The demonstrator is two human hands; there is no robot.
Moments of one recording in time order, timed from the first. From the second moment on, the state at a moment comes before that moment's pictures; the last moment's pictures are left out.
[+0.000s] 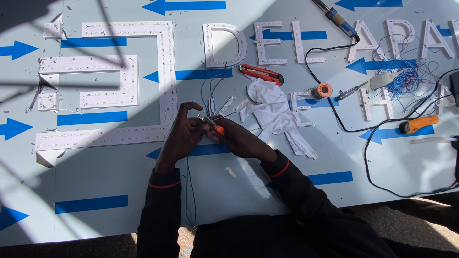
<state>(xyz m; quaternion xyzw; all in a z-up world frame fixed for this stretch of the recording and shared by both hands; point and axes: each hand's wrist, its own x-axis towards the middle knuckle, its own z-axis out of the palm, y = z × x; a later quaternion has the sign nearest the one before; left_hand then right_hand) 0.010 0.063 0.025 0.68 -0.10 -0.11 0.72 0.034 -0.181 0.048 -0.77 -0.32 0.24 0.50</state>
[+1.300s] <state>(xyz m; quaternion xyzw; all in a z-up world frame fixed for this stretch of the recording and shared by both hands) -0.012 0.026 0.012 0.79 -0.14 0.09 0.58 0.036 -0.191 0.014 -0.83 -0.30 0.08 0.46</state>
